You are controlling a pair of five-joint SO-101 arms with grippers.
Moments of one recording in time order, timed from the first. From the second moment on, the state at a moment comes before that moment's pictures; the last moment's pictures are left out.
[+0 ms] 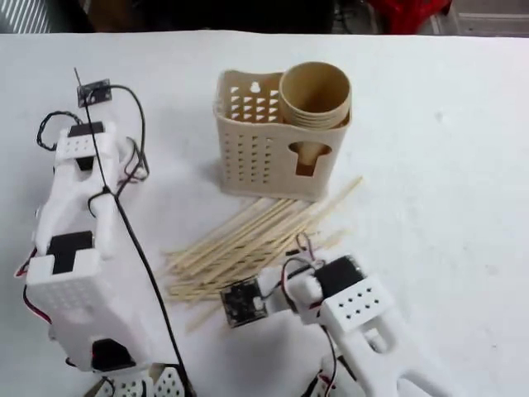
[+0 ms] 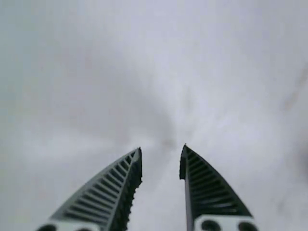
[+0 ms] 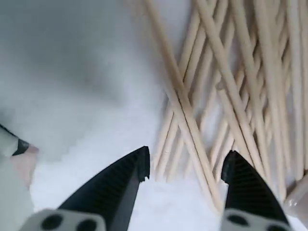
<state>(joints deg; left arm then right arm) -17.3 23.1 4.1 59.4 8.6 -31.3 -48.7 65.1 70.0 81.6</state>
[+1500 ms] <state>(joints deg) -17.3 23.1 4.2 58.7 8.6 -23.8 -35.1 67.3 57.5 94.6</state>
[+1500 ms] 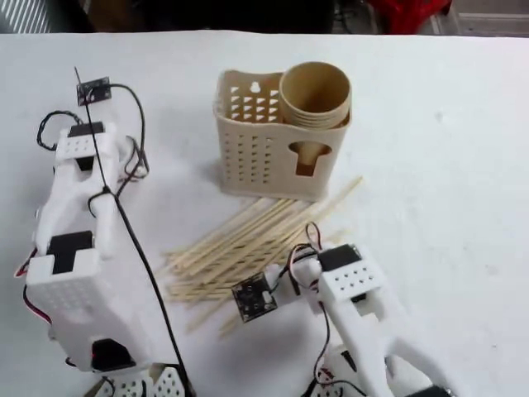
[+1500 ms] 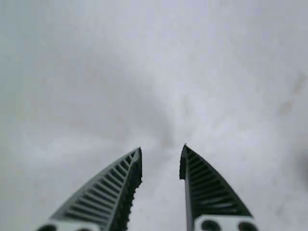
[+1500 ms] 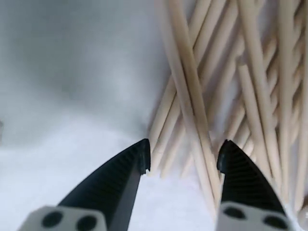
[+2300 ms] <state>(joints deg) -17.3 23.1 4.2 58.7 8.6 -24.3 -29.0 65.8 47.0 73.9</state>
